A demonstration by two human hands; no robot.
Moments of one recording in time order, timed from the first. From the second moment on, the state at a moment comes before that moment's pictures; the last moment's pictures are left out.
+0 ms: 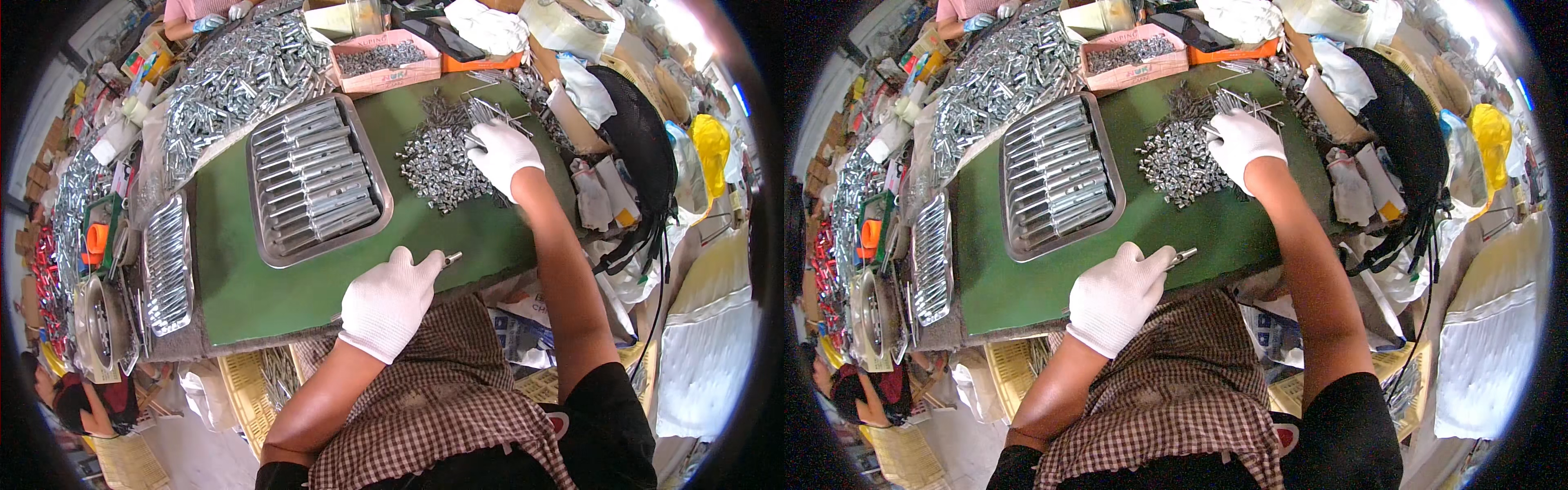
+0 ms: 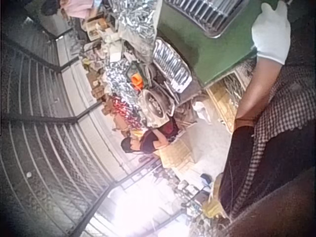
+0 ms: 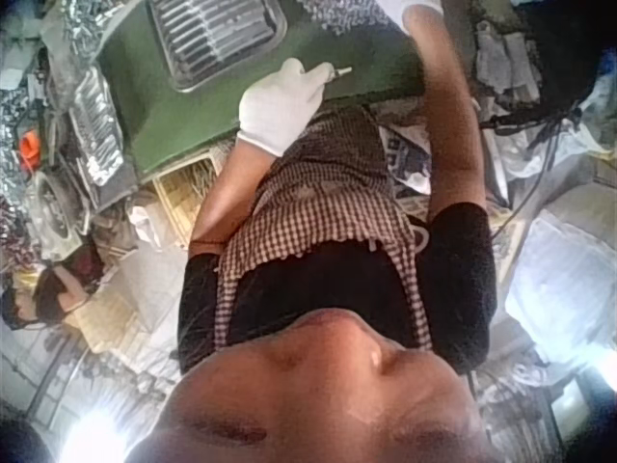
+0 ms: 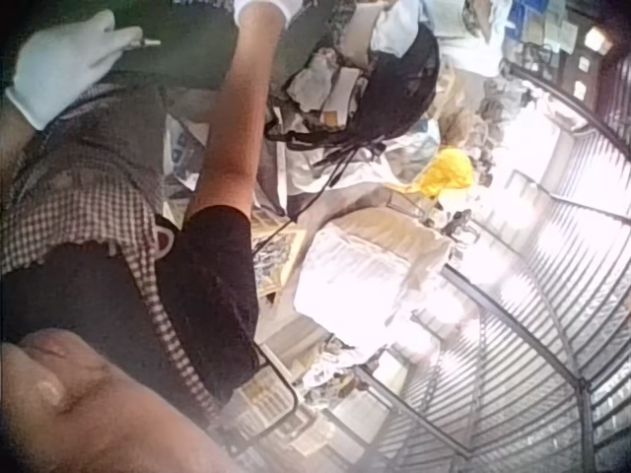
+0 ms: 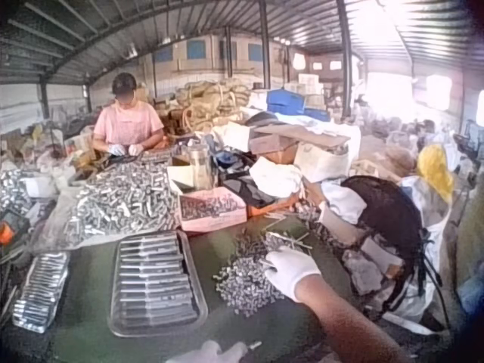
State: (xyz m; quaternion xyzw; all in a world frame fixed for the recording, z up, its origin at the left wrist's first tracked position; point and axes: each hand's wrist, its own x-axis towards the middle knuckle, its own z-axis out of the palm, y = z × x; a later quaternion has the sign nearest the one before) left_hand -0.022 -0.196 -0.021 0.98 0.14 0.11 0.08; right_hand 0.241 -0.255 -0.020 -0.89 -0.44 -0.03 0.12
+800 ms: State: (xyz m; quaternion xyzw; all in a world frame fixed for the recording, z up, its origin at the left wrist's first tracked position) left_hand -0.024 -0.192 -0.018 0.98 0.14 0.09 0.11; right_hand 0.159 -0.306 -0.036 -0.80 -0.48 -0.05 0.37
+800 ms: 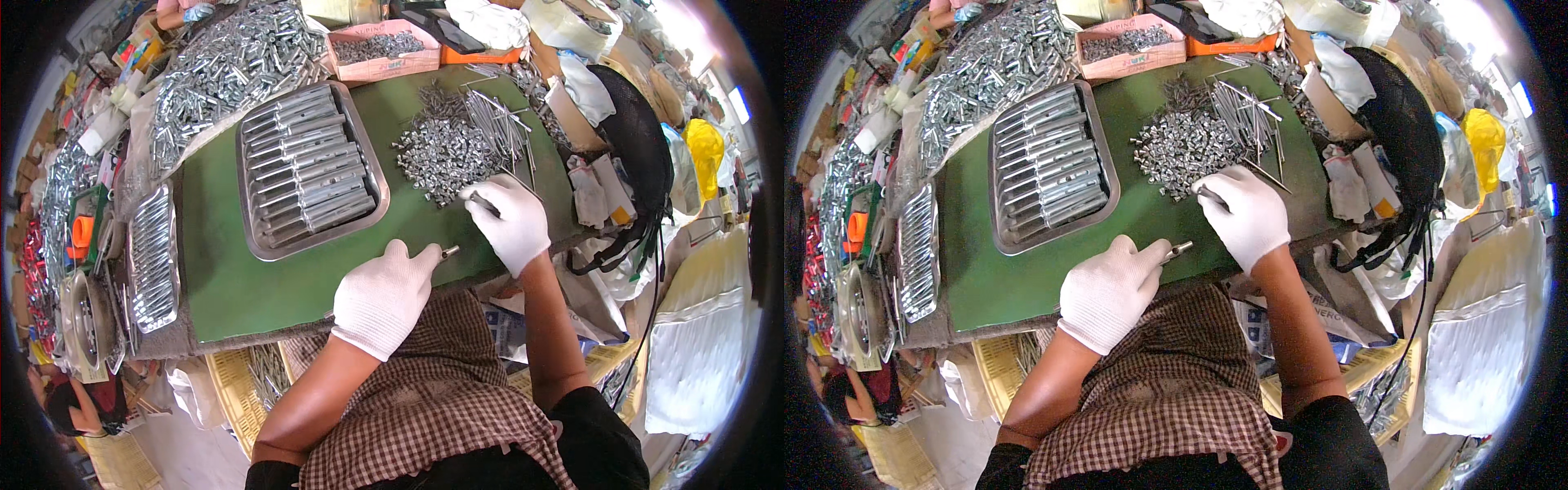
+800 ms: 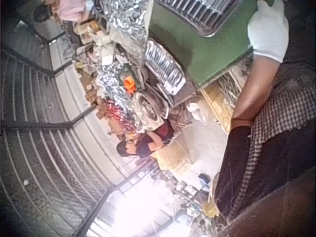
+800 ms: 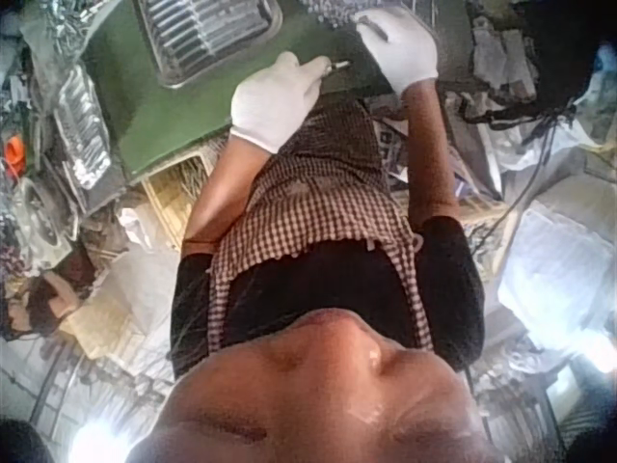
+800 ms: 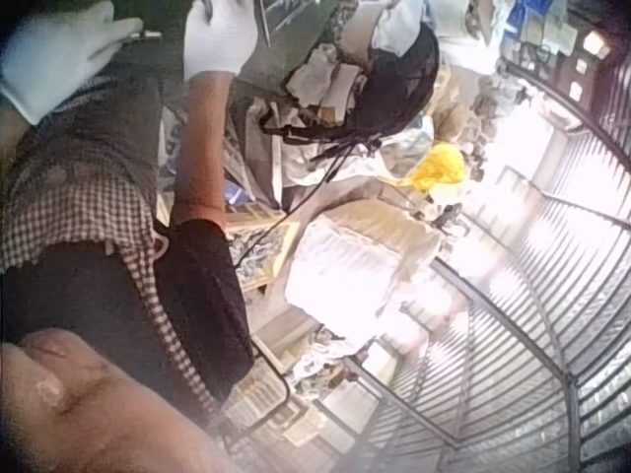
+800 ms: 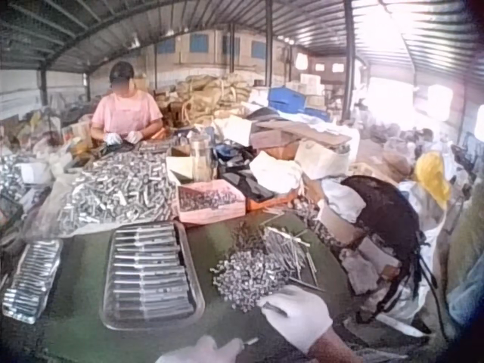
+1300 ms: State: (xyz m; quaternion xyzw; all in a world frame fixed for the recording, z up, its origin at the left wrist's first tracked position) left_hand -0.024 -0.190 -0.018 0.97 0.14 0.11 0.14; right_hand 0.145 -0.316 -0.026 -0.78 -0.55 0.04 0.31
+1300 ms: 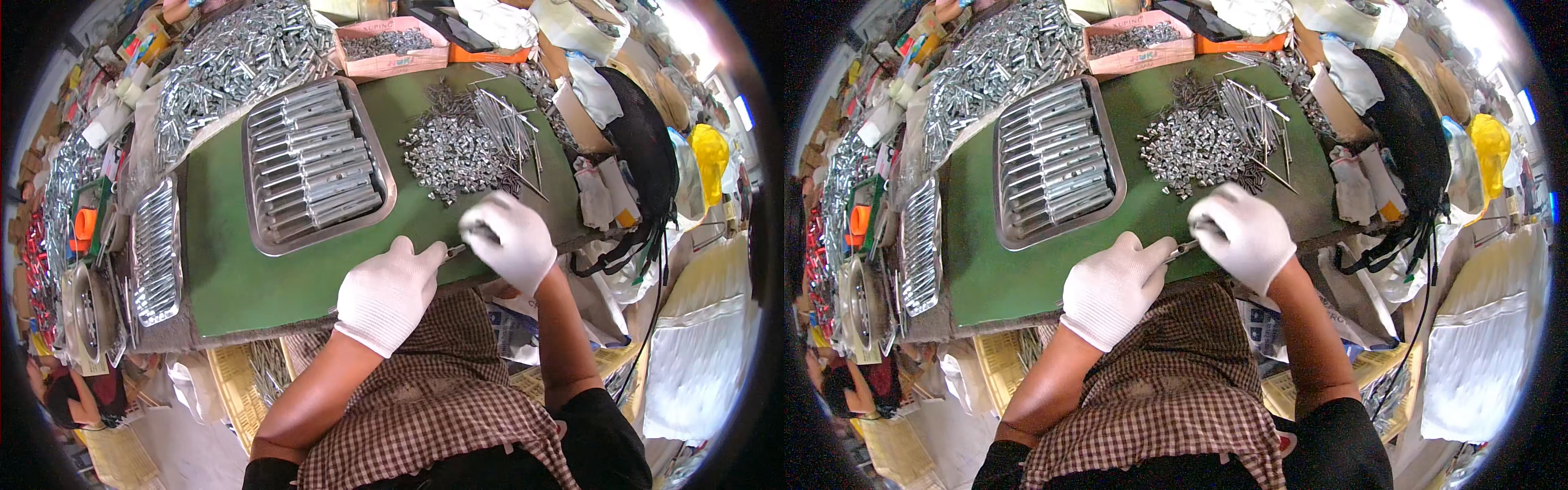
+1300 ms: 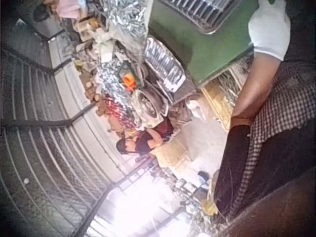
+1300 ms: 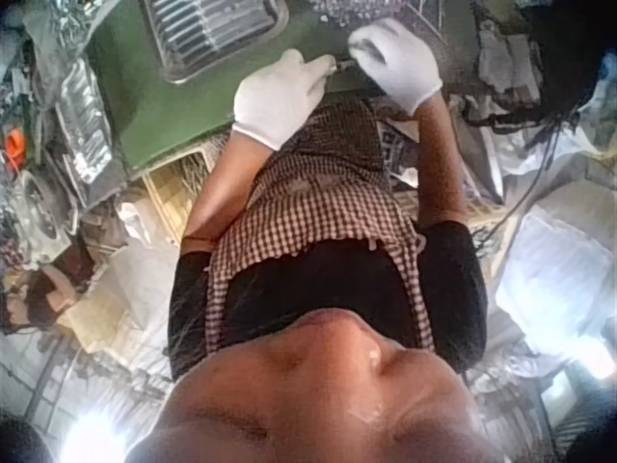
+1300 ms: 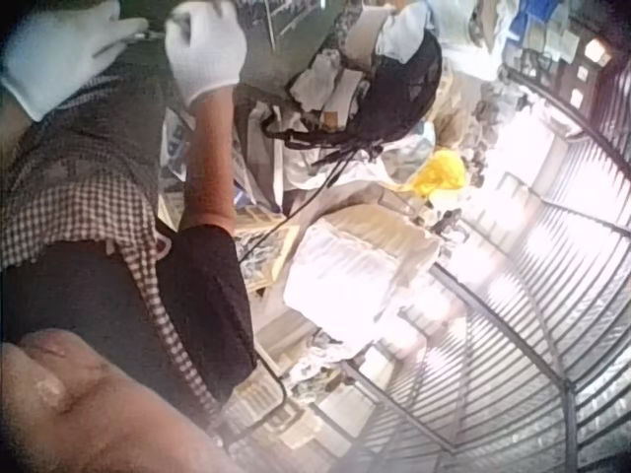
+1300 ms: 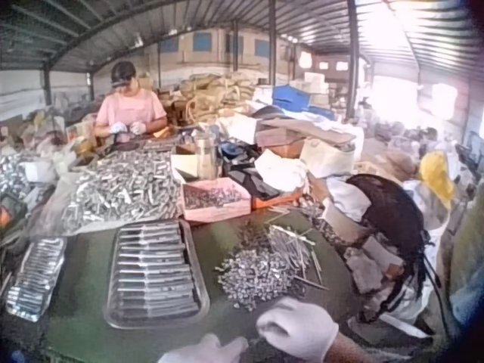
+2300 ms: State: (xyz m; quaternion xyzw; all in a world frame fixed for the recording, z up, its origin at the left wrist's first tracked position) left_hand -0.026 -0.190 -0.020 0.99 0.11 0.08 0.09; right_hand 0.115 -0.284 -0.045 -0.25 -0.17 0.36 0.88
